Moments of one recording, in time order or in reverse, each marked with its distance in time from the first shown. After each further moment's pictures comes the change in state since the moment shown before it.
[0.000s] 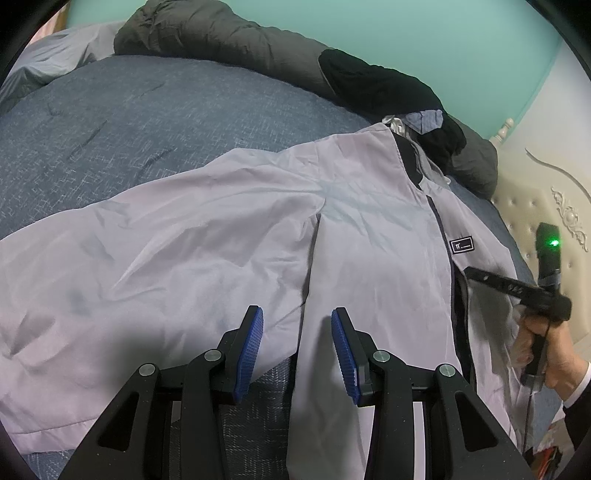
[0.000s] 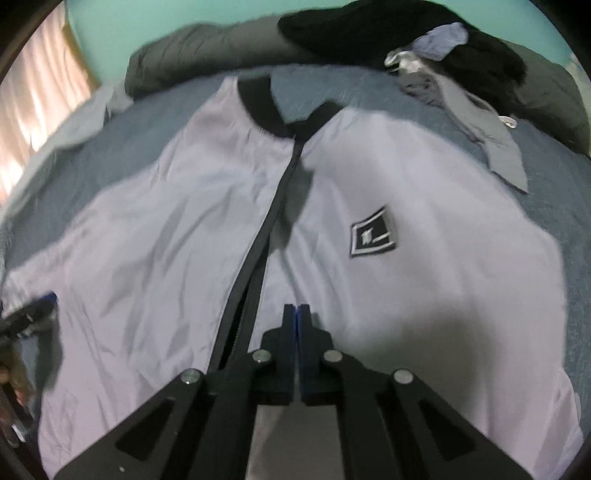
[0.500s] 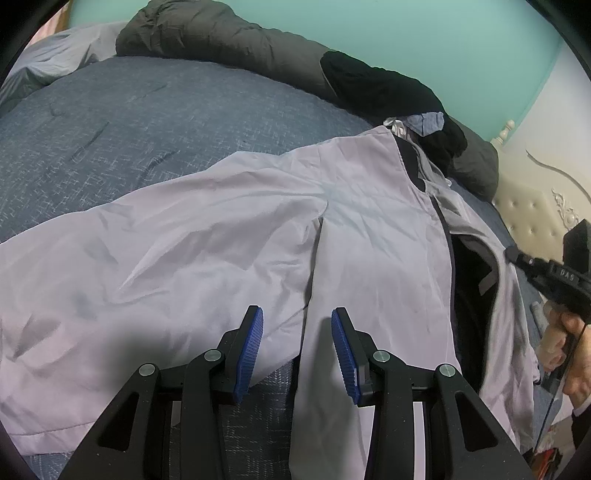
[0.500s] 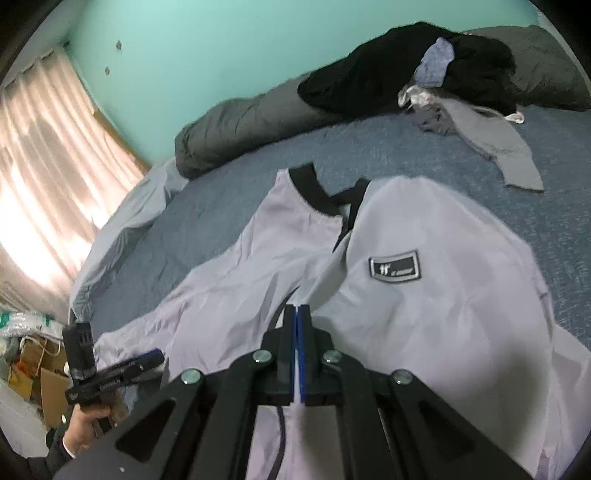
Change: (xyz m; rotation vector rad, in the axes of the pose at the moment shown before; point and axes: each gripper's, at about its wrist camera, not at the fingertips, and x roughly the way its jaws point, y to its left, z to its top) left arm -0.001 0.003 0.002 -0.005 -0.005 0.003; right arm -0.053 -0.013 0.007 0.141 -0.155 0.288
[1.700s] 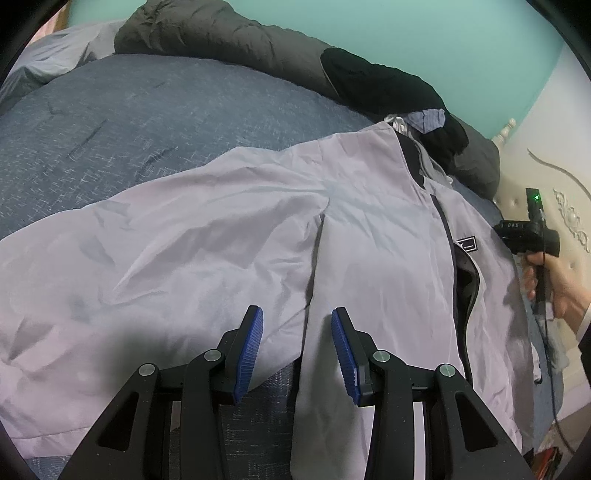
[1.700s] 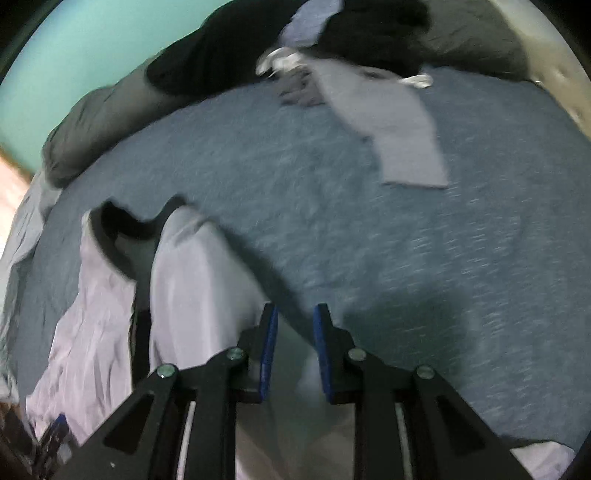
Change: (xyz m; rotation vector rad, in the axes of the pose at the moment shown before) left arm 0.006 0.000 0.001 0.004 0.011 0.001; right arm 0.054 -0.115 0.075 0.107 0.162 -0.361
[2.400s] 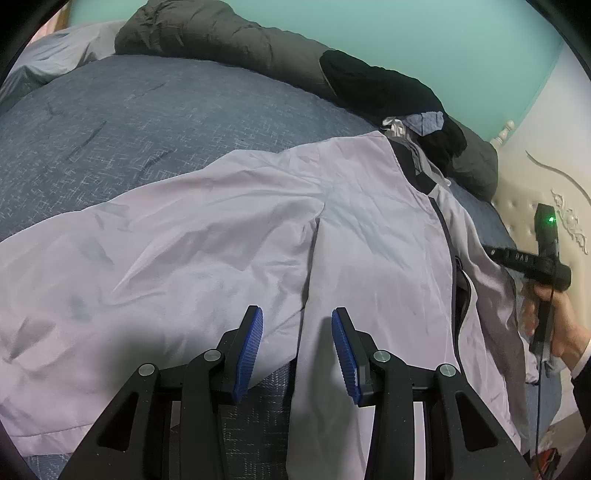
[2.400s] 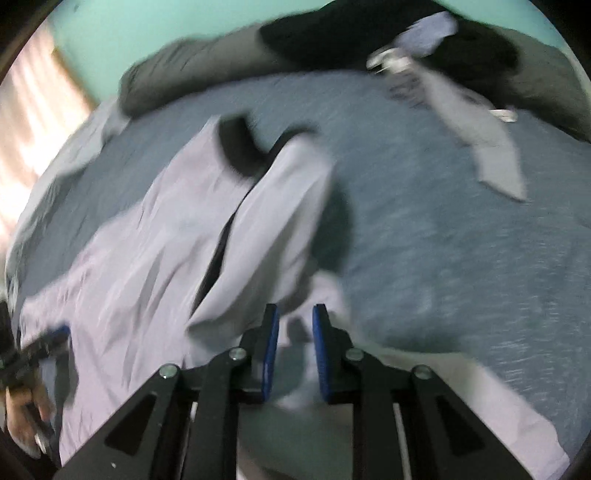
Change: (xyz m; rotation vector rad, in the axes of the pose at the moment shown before) left arm -0.002 -0.002 0.000 -0.003 -0.006 -0.007; right arm -0.013 0.040 -0.051 -0.177 -0.052 0.052
